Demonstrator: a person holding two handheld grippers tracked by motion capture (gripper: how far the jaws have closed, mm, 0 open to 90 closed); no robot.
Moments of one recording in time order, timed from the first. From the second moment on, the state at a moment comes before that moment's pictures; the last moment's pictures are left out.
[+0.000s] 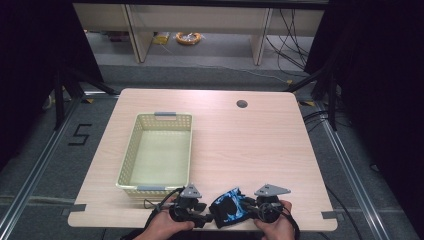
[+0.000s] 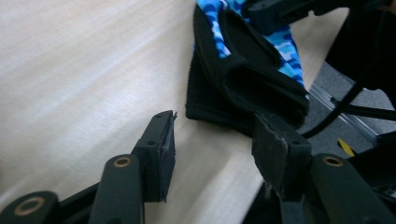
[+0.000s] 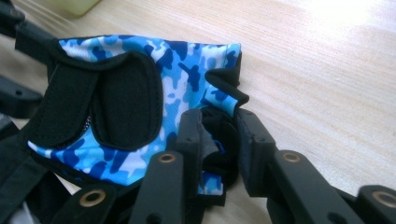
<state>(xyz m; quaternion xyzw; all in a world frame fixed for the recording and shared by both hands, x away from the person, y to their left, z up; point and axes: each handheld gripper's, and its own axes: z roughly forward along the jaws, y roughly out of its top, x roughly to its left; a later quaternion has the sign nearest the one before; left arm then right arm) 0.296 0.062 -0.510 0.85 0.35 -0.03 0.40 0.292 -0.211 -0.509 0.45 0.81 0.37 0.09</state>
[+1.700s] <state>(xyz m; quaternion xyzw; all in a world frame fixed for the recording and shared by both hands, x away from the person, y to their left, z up) 0.292 0.051 -0.493 0.83 0.30 -0.03 0.46 0.285 -0.220 -0.495 0.44 0.79 0.43 0.06</state>
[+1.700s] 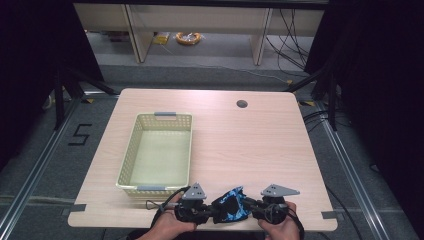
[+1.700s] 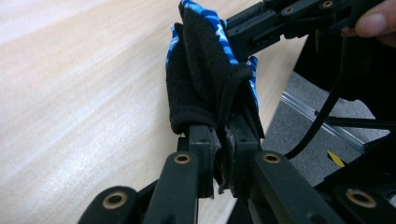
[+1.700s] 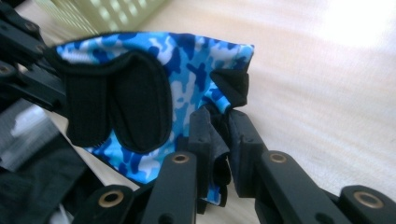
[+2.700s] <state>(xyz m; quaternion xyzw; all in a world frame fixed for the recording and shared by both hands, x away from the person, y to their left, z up) 0.332 0.143 -0.405 0.81 0.33 0.00 0.49 0.311 -0.155 -0.398 0.36 0.78 0.50 0.07</state>
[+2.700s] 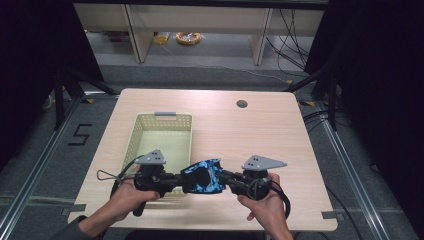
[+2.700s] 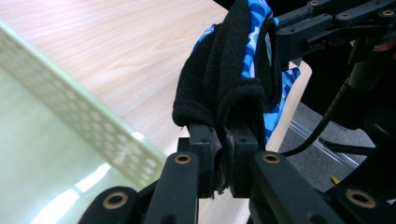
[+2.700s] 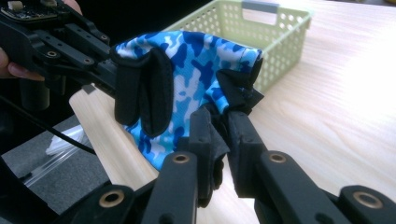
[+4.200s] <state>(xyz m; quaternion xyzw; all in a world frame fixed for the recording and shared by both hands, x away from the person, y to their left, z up) 0.374 0.248 -0.424 0.81 0.41 0.02 0.42 0.378 -0.029 -0.417 0.33 0.84 0.44 0.03</state>
